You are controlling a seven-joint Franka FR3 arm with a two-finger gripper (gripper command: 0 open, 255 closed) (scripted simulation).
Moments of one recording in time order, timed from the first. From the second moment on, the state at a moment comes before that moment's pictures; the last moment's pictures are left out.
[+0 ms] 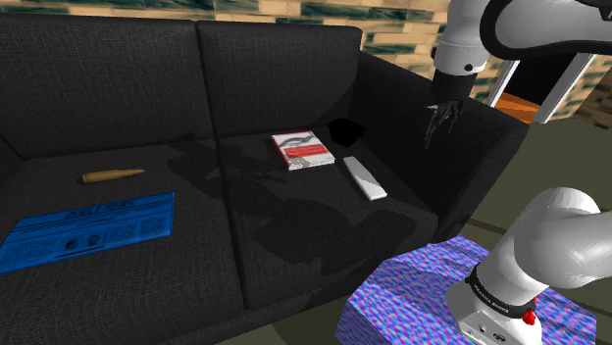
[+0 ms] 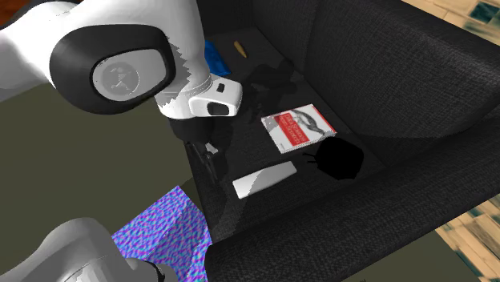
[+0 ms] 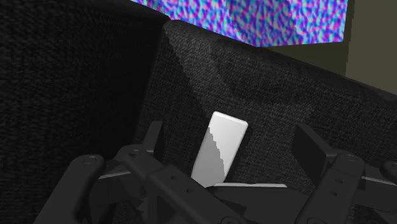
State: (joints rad) arm 0.00 -0.83 0.06 -2.44 -0.06 1.54 0.15
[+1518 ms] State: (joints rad) arm -0.11 -0.22 0.05 -2.51 -0.06 2.33 0.37
